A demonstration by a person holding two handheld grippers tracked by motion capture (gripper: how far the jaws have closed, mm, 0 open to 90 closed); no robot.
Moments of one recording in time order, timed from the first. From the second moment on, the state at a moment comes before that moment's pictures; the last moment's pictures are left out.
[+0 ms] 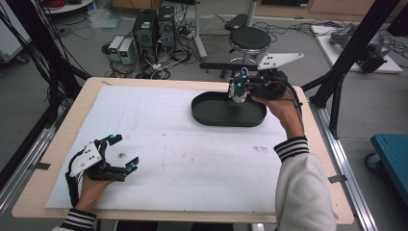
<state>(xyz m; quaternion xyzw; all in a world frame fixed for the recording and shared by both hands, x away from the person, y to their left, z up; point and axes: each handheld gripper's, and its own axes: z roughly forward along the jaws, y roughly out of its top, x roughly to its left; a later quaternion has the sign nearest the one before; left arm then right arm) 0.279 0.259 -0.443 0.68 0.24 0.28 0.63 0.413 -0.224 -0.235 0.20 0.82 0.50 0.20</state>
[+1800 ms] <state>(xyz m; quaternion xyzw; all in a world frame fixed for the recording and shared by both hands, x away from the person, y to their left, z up) 0.279 0.267 -0.453 0.66 0.26 0.27 0.65 0.514 -0.193 -0.239 0.22 0.88 0.38 0.17</state>
